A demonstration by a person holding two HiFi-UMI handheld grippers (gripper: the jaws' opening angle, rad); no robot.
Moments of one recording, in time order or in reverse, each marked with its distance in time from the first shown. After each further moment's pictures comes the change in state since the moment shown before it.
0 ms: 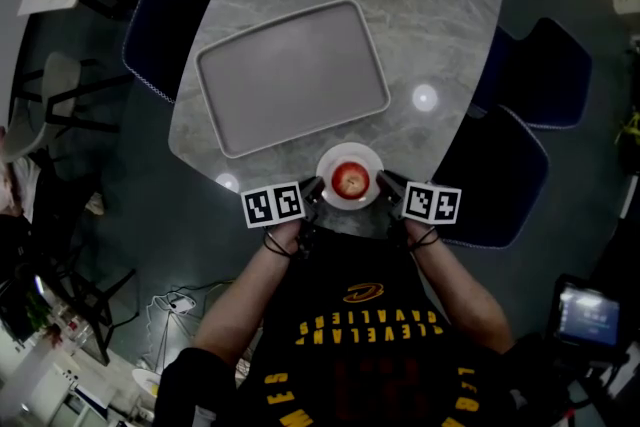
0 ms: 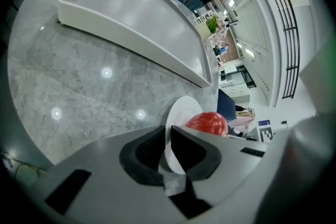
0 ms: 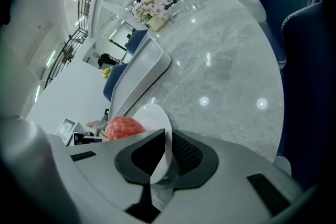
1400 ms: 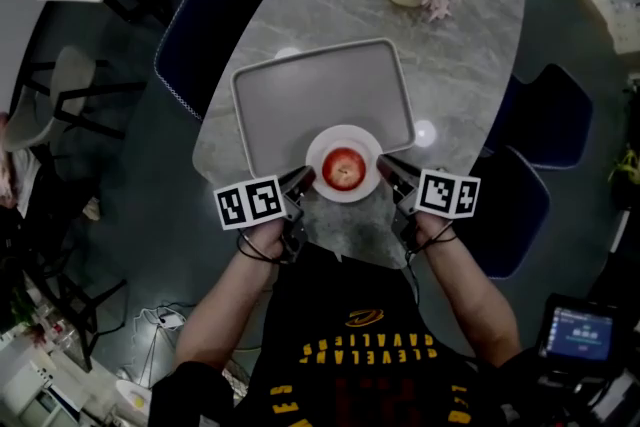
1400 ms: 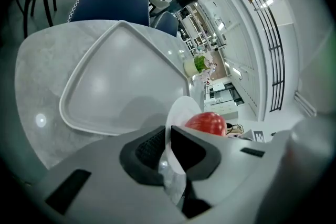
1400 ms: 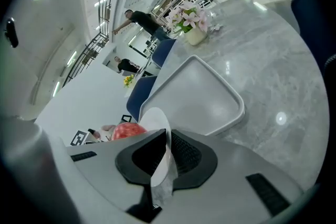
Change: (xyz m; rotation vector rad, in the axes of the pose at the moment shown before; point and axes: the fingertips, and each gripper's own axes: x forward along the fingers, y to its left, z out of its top) left arm -0.086 -0.023 0.128 -0.013 -0.191 -0.130; right arm 0.018 0.136 0.115 -0.106 -0.075 0.164
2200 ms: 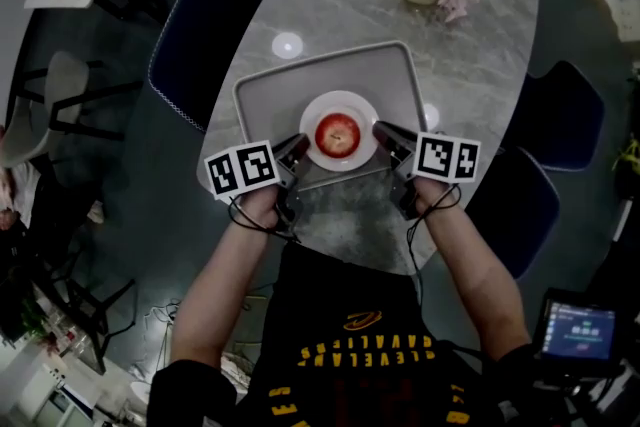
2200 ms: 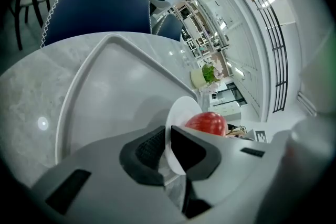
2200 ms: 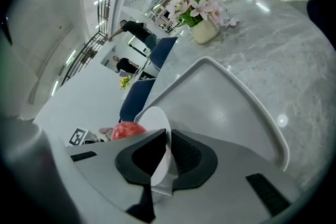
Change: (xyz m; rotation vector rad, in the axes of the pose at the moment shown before) left arm 0.030 0.023 0.095 0.011 -0.002 0.021; right arm 0.076 0.004 0.067 -0.012 0.006 -0.004
